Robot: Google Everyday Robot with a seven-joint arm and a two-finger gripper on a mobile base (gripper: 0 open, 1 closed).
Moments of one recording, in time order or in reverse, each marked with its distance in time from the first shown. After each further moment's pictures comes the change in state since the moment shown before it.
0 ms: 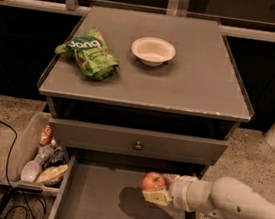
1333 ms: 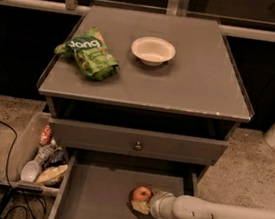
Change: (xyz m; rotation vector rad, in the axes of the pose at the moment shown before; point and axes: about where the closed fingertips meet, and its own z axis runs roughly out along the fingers) arm 0.115 -0.043 0.149 0.165 0.081 0.101
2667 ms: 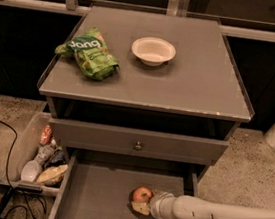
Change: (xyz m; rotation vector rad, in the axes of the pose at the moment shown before) arm -0.001 -0.001 0.003 0.007 0.001 -0.005
